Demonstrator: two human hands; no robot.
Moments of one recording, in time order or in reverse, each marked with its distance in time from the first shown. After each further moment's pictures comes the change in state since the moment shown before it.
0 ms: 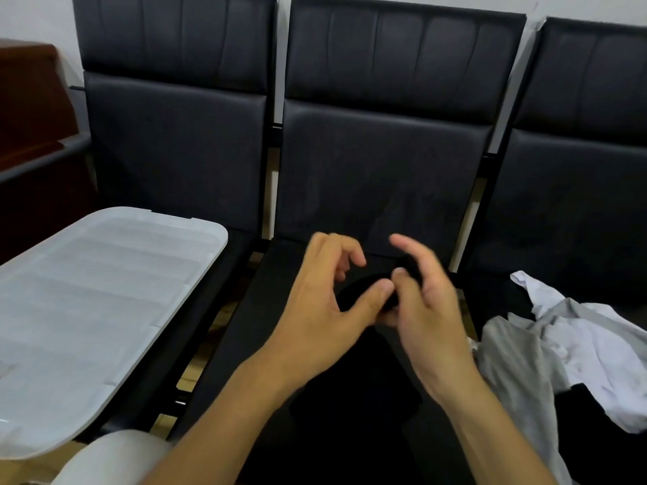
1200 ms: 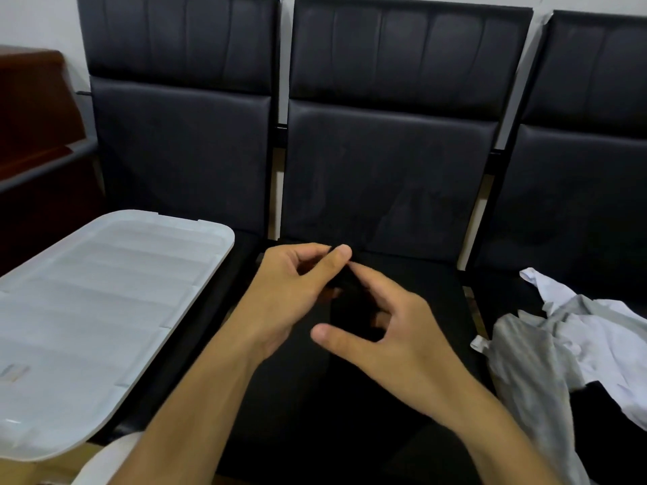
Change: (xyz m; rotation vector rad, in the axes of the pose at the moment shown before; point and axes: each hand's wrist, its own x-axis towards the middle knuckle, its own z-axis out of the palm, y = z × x) left_hand 0.014 -0.001 -0.039 -0.397 -0.054 -0.442; right_hand -0.015 -0.003 0.013 -0.388 -0.355 -0.139
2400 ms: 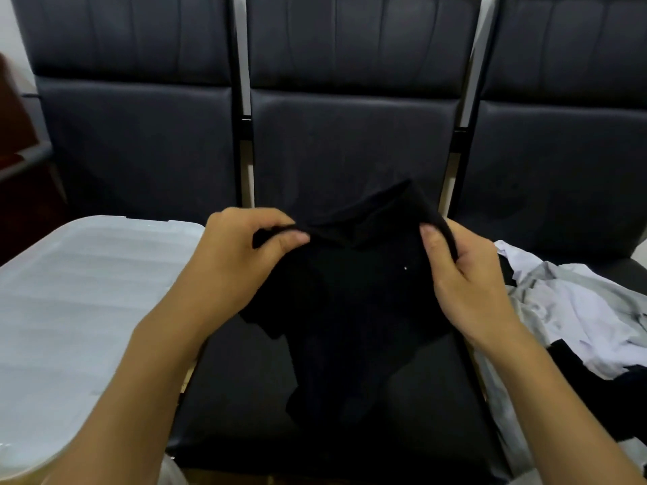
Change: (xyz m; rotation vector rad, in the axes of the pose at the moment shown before) left_hand 0.006 0.023 -0.012 0.776 0.072 0.431; right_hand 0.001 0.042 -0.072 -0.069 0.485 -0.169
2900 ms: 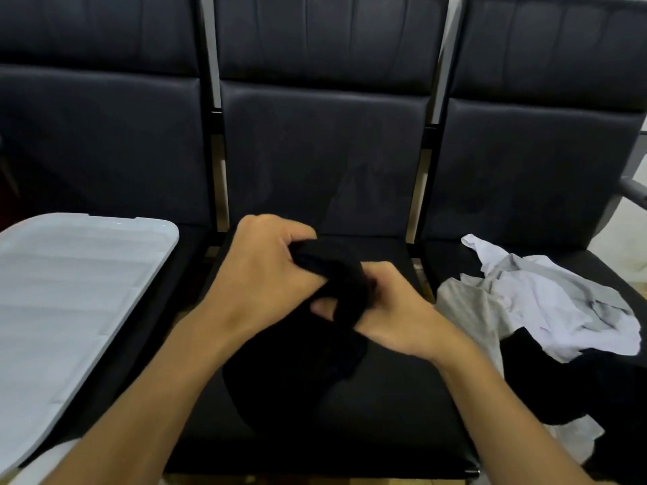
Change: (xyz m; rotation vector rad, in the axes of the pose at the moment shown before) left_hand -0.004 0.032 0.042 -0.148 -0.049 0.101; right_hand -0.016 0.000 0.018 0.188 -0.584 0.170
